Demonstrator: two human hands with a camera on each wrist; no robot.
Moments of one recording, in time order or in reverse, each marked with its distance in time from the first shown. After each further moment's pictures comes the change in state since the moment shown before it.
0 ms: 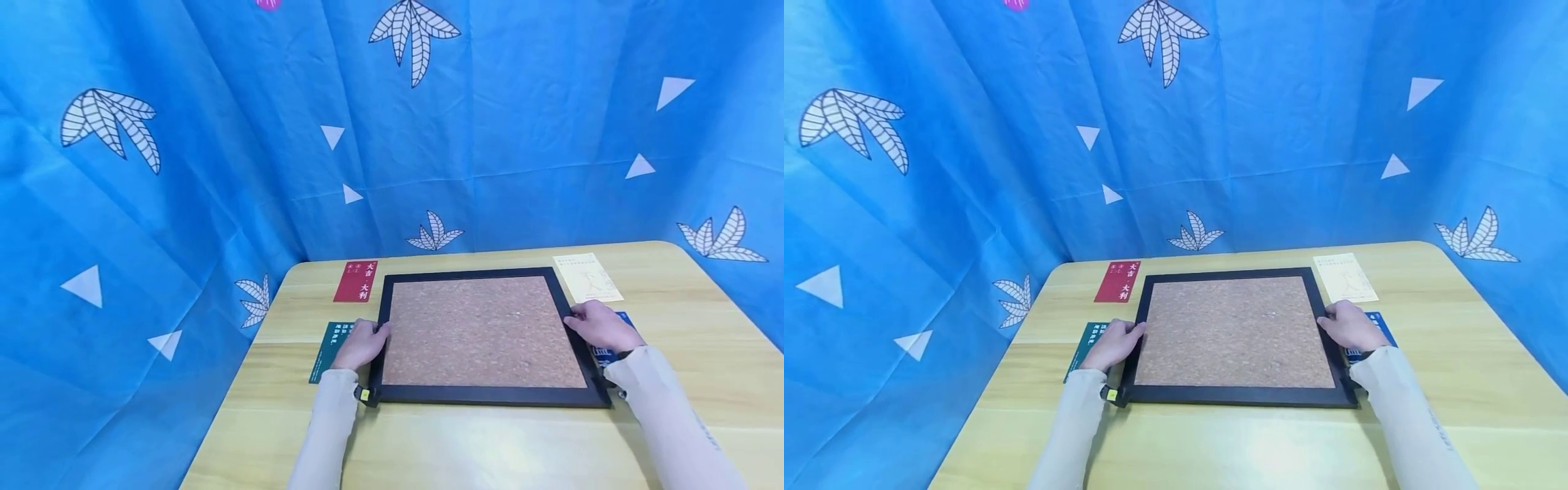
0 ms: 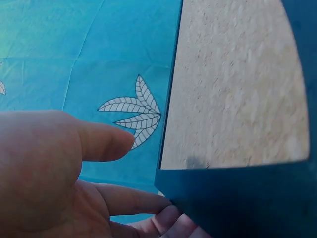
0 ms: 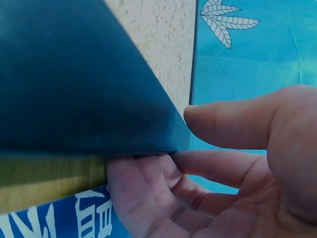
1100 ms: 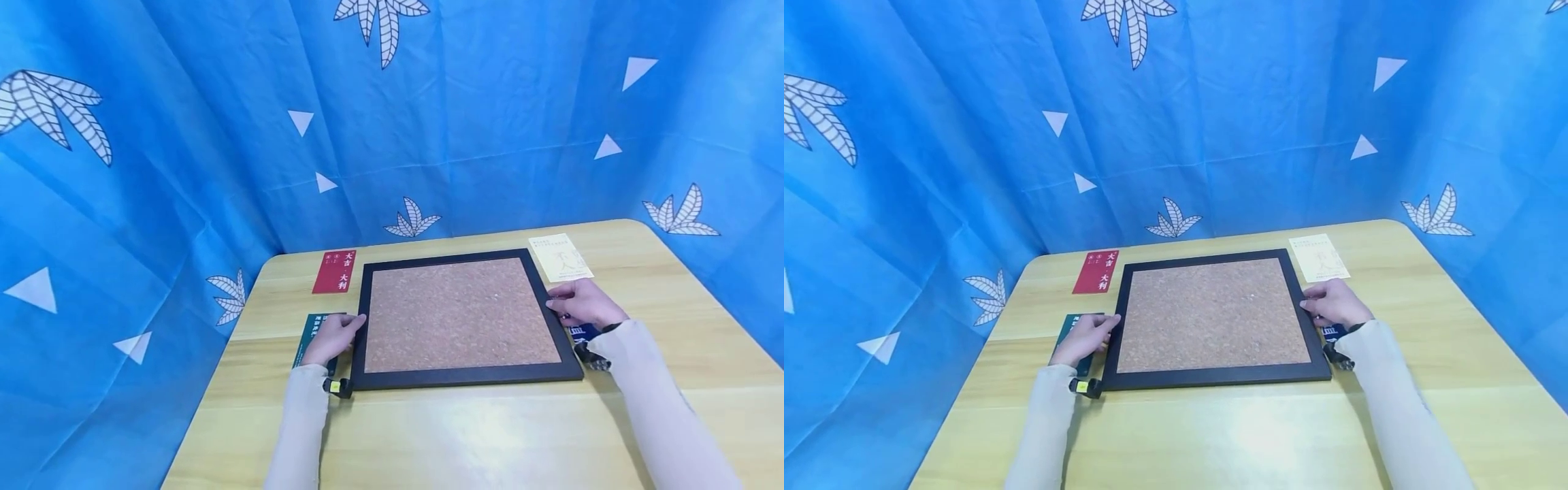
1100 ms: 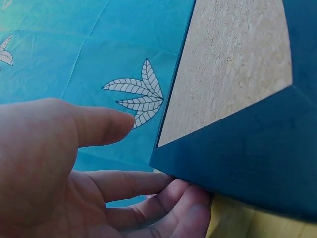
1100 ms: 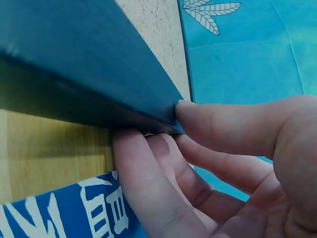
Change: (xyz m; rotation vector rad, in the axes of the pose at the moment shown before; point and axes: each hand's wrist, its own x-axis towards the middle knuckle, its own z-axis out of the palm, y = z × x) left_hand 0.004 -0.020 -0.010 -0.100 -0.077 -0.011; right_hand 0.001 0.023 -0.006 0.358 -0.050 0.165
